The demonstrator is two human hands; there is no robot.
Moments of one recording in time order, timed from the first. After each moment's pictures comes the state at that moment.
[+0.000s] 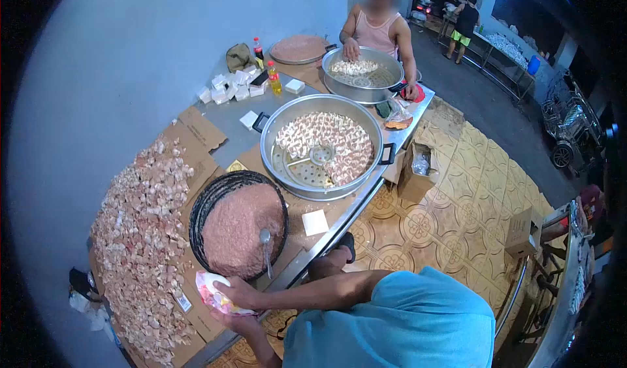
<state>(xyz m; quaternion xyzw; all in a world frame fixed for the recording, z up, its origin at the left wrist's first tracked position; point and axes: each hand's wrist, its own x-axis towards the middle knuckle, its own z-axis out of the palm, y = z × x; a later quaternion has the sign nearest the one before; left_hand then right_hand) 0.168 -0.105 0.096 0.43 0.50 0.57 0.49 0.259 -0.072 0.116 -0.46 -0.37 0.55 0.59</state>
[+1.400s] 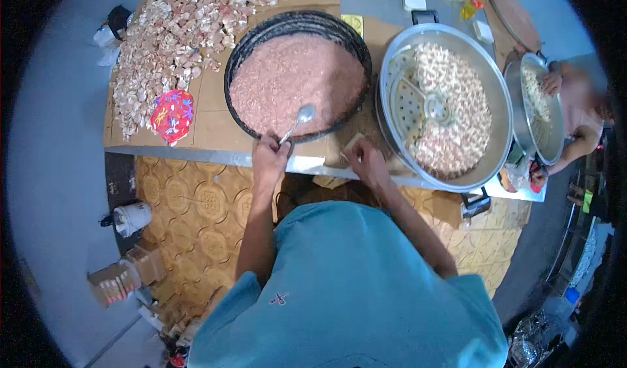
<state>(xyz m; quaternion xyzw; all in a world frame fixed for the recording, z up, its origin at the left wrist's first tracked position) 0.313 -0.089 0.024 0.57 0.75 0.22 0.27 0.582 -0.122 -0.015 -0.63 -0.61 0.39 0.29</state>
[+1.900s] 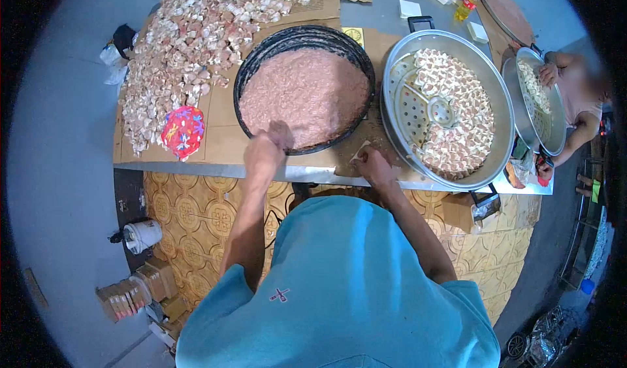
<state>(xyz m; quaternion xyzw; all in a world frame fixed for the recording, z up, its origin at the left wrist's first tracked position) 0.301 -0.048 0.099 0.68 0.71 0.08 0.18 0.571 -0.113 -0.021 -0.69 -0.60 0.35 0.20</state>
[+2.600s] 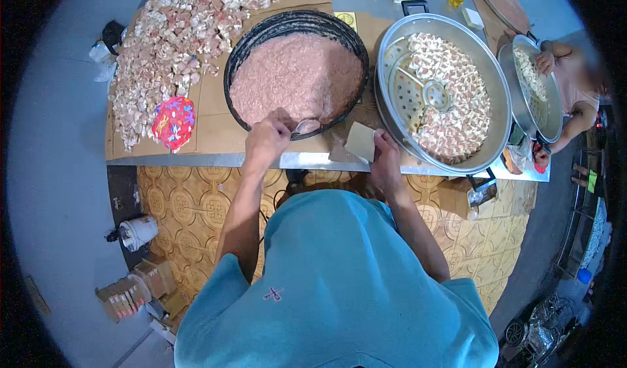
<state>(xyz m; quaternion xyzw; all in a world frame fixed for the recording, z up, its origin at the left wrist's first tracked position) 0.305 -0.048 0.070 0.68 0.68 0.06 0.26 0.578 -0.142 -0.006 -0.40 -0.10 0.67 0.62</state>
